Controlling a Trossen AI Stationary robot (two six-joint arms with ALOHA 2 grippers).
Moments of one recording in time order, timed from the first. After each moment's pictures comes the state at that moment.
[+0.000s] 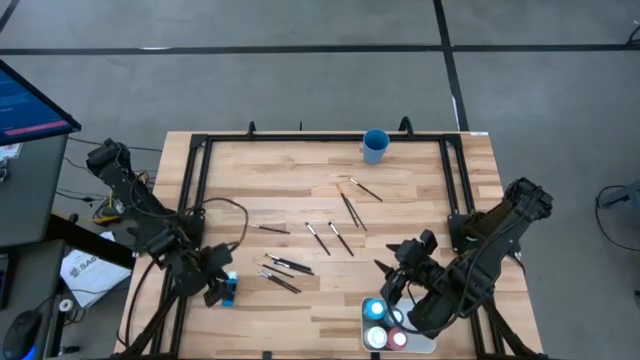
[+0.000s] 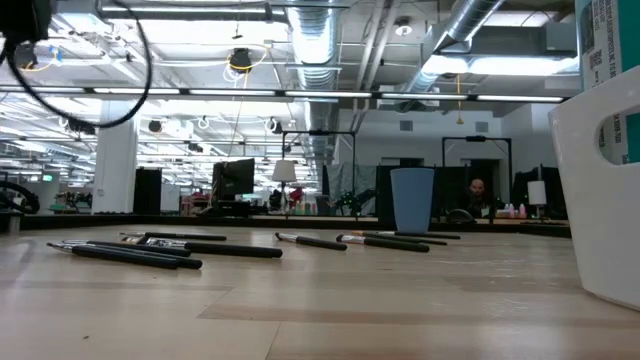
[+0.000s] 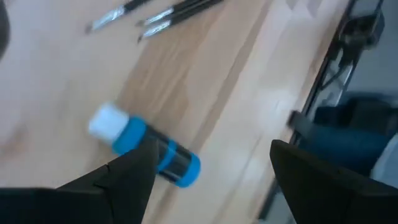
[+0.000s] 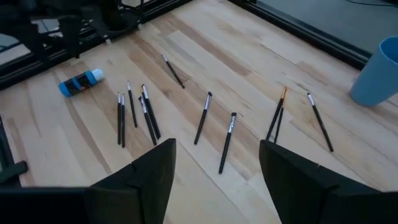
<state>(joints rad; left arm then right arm) -0.90 1.00 0.62 -0.62 -0.23 -1.46 0.80 1.64 1.61 -1.35 0.94 1.42</state>
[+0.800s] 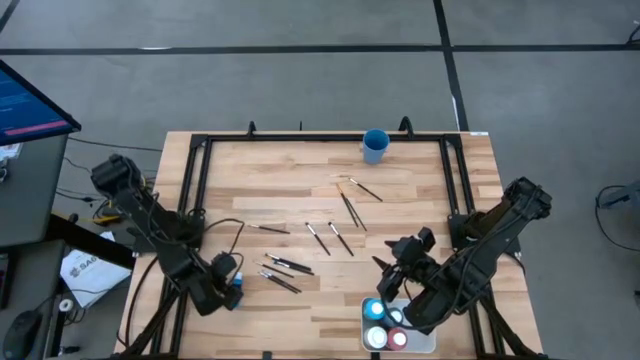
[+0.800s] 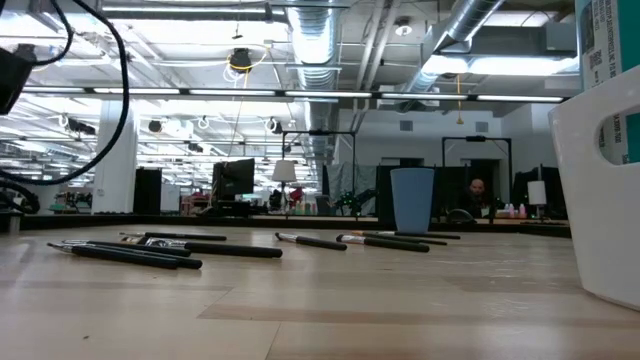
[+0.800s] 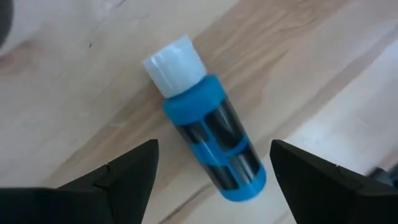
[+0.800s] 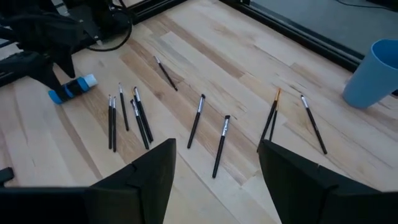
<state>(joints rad) -0.92 1.32 0.63 -0.56 -0.21 -1.84 0.78 1.64 1.59 -1.33 0.94 1.41</state>
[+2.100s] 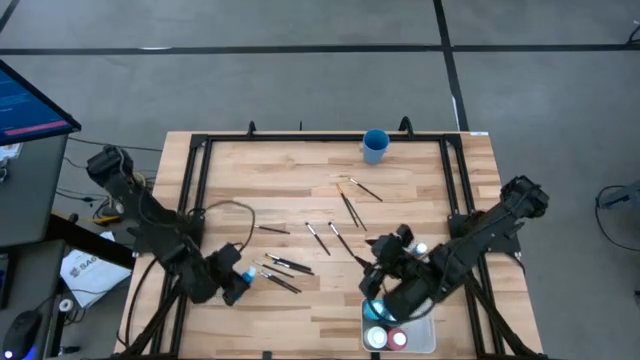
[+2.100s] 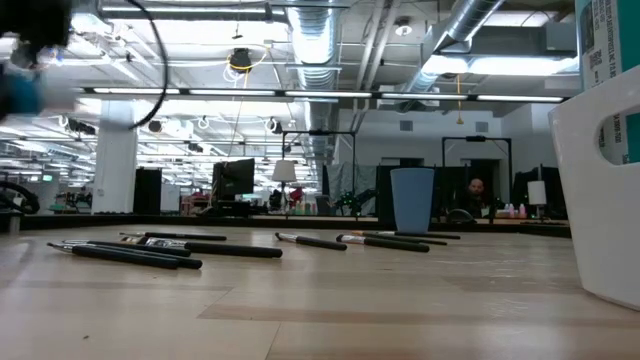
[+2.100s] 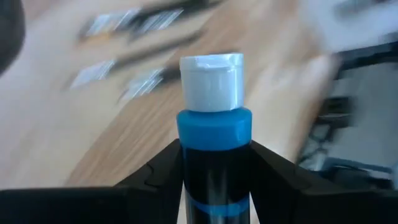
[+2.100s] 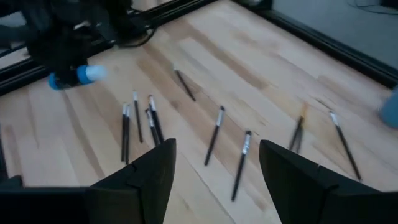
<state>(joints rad) -0.85 1.13 0.62 -0.43 -0.45 -1.52 0.65 1.64 1.53 -1.01 0.89 1.09</state>
